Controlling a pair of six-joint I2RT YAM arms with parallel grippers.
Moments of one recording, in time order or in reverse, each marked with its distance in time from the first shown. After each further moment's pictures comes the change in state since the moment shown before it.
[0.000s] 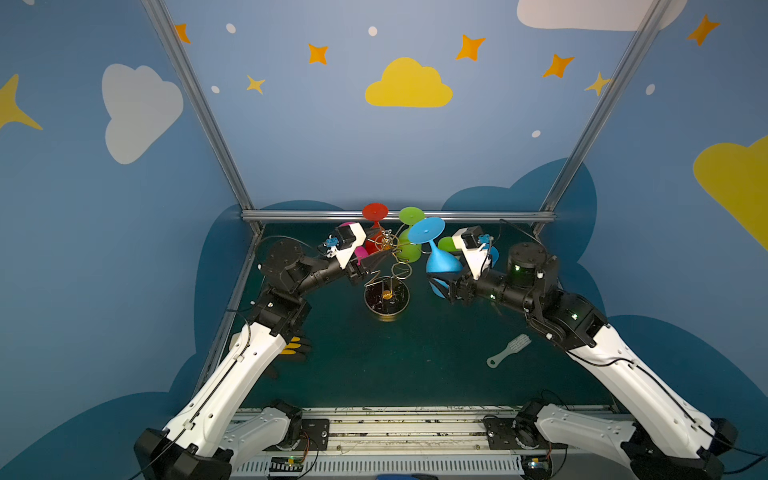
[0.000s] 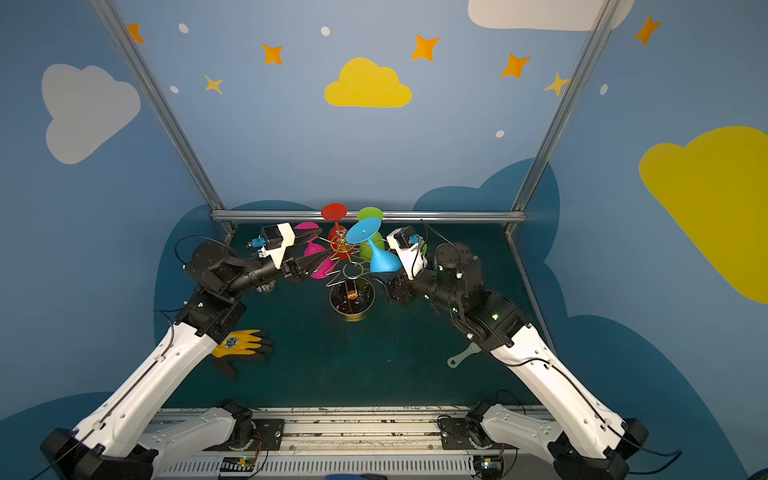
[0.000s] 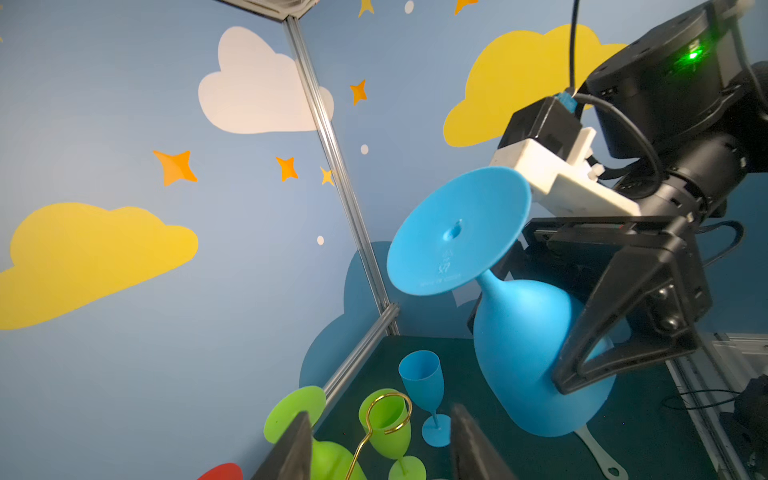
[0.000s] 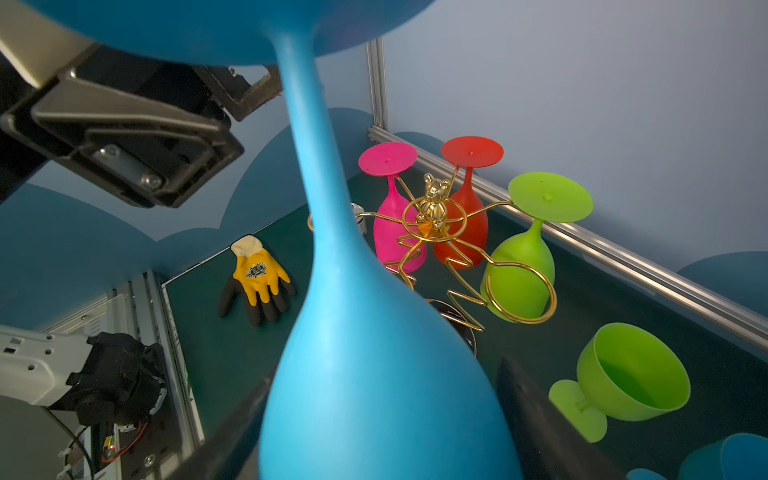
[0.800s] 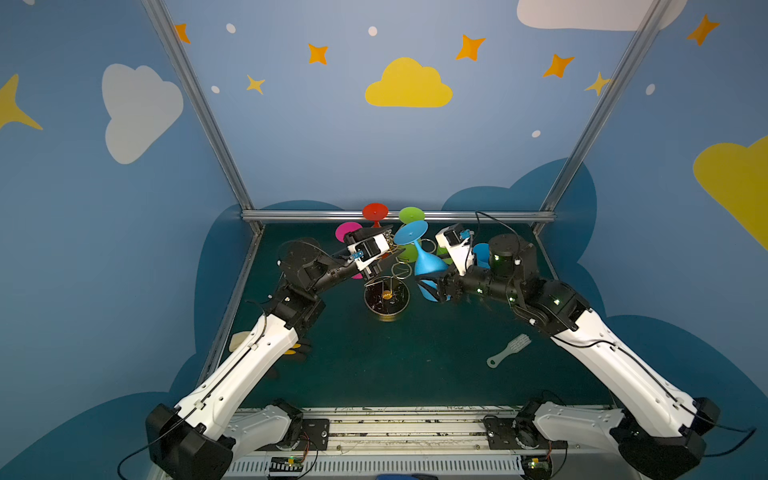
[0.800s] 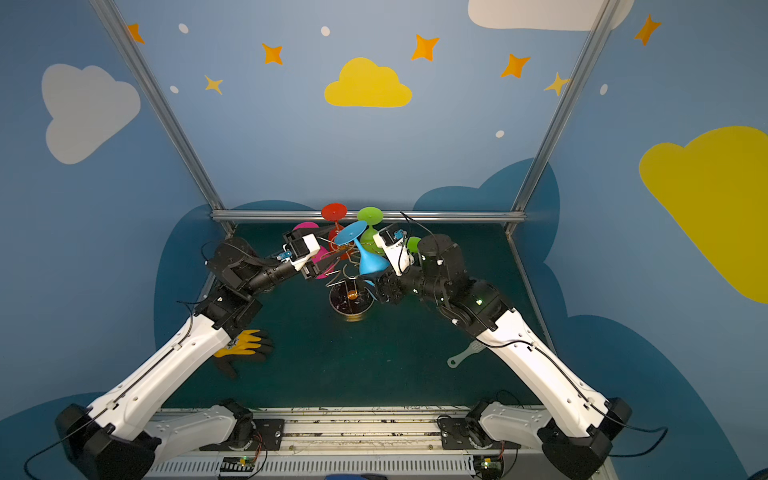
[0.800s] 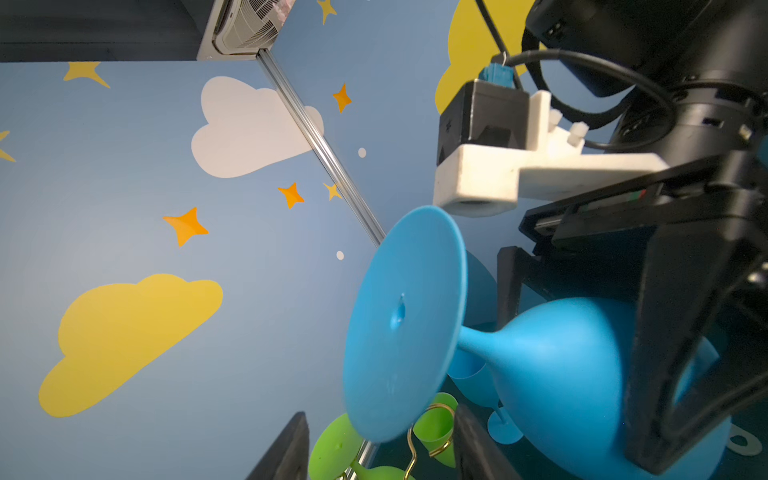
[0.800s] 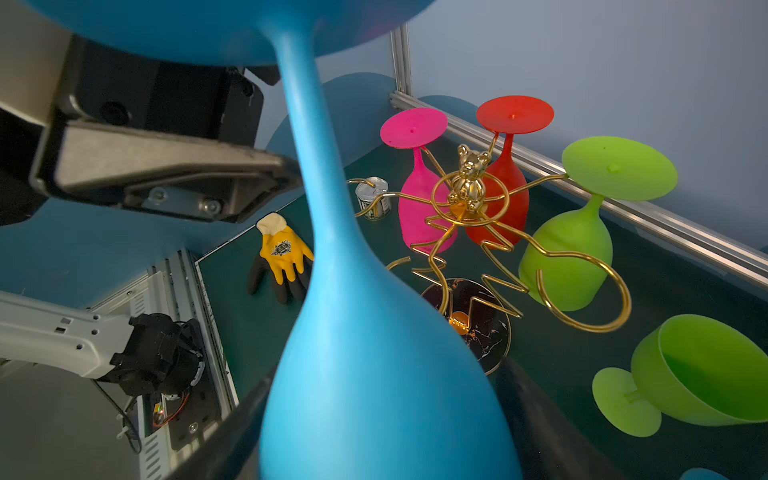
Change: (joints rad) left arm -0.092 0.074 0.015 0.063 -0.108 0.249; right arm 0.016 0.101 0.068 -0.067 -0.066 0.039
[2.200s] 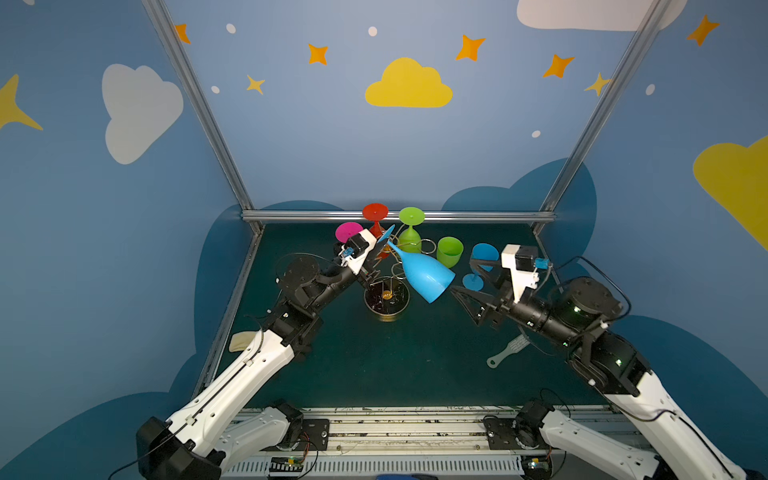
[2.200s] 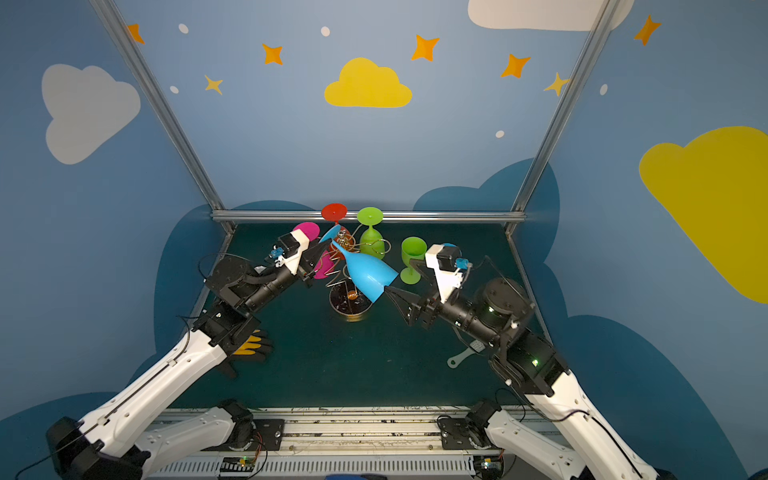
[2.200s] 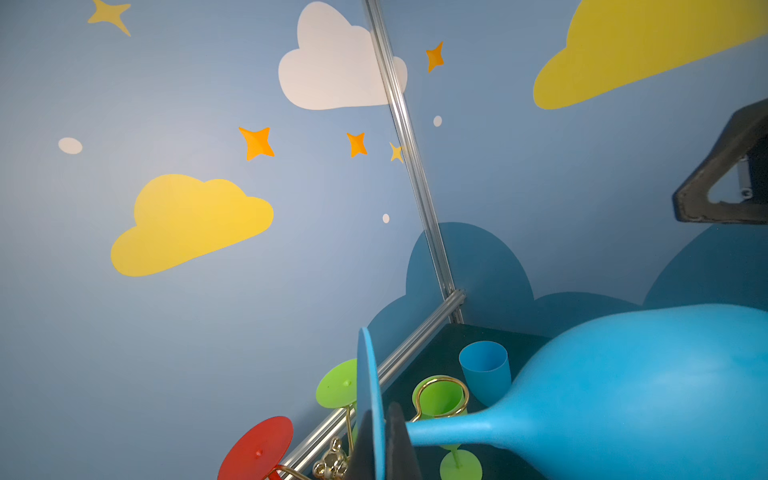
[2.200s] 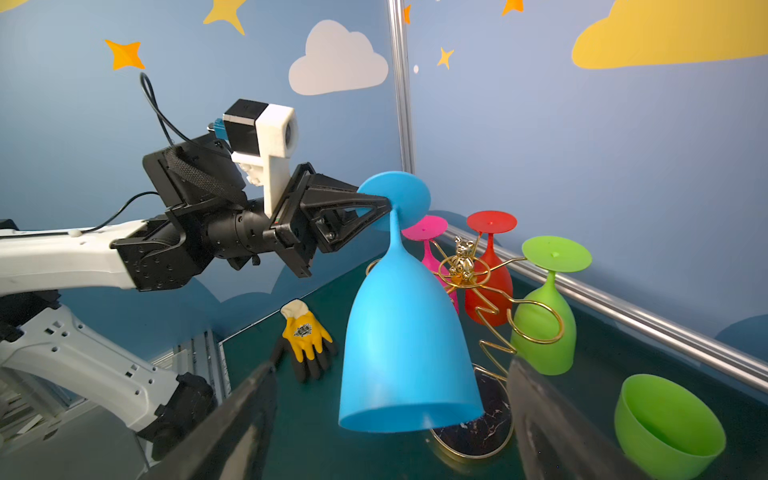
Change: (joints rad) left arm -0.048 -0.105 -0.137 0.040 -0.293 -0.245; right arm -0.023 -0.436 -0.291 0.266 0.027 0.052
